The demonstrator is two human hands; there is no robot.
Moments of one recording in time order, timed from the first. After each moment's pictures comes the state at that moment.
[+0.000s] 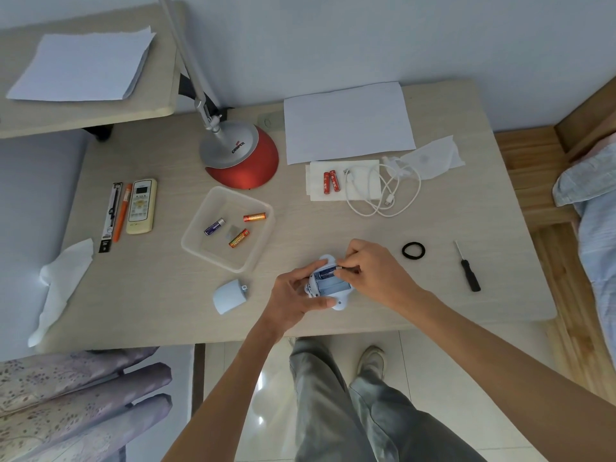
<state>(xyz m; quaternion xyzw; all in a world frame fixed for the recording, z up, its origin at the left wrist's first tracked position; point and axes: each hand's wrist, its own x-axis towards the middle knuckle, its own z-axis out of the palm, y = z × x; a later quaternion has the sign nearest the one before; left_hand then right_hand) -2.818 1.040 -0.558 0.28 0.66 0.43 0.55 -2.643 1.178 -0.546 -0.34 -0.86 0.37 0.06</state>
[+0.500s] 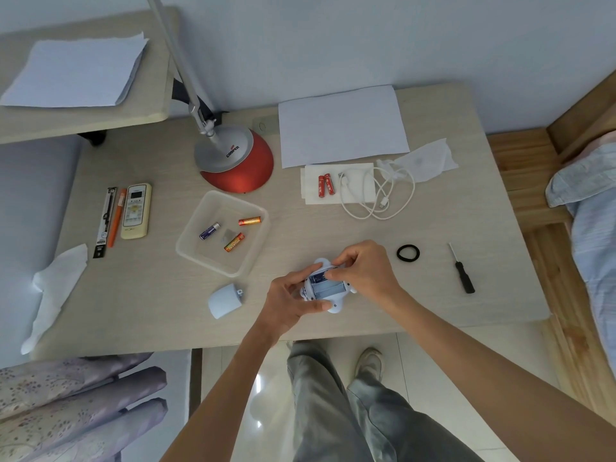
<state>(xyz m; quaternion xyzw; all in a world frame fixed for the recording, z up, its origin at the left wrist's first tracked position) -2.819 1.040 -0.564 0.29 0.66 0.44 0.54 -2.657 1.176 -0.543 -0.51 -0.68 0.51 0.10</state>
